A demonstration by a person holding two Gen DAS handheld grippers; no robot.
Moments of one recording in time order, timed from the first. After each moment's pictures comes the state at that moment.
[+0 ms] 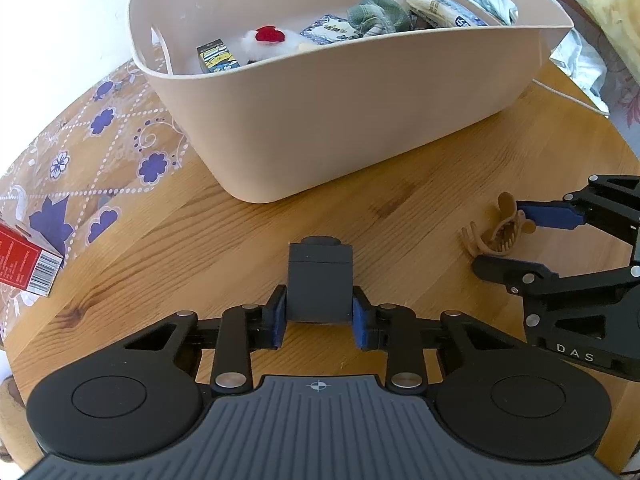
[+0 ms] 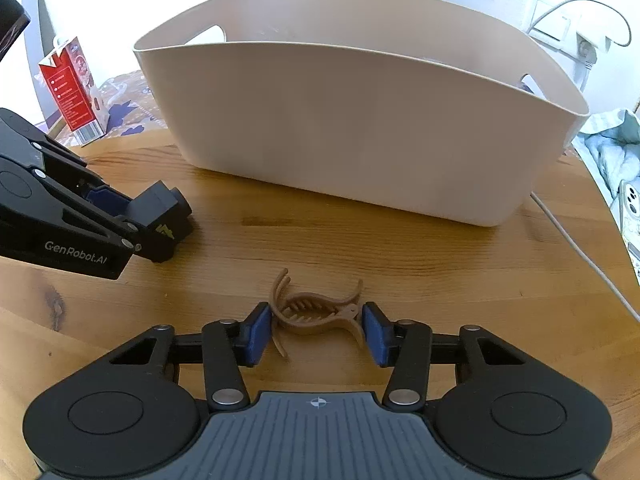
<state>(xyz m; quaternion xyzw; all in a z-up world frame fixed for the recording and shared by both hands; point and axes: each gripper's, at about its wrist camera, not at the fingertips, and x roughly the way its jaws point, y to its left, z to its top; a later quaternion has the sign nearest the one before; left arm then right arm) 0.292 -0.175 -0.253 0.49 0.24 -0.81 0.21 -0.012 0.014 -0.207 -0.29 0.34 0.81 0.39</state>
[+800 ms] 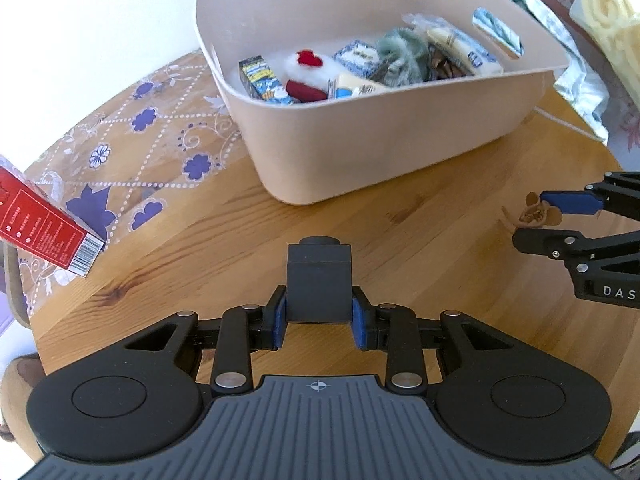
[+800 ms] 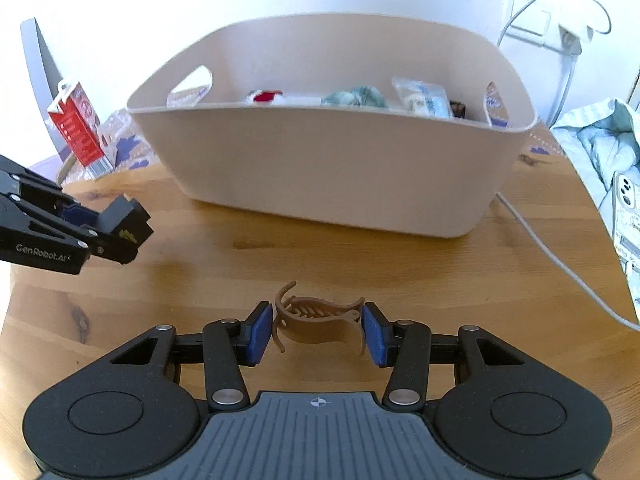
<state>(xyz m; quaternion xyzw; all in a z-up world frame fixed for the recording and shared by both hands) 0.319 -0.186 -0.226 0.46 0.27 -0.81 0.24 0.030 0.023 -0.188 -0.25 0.37 0.81 0.38</state>
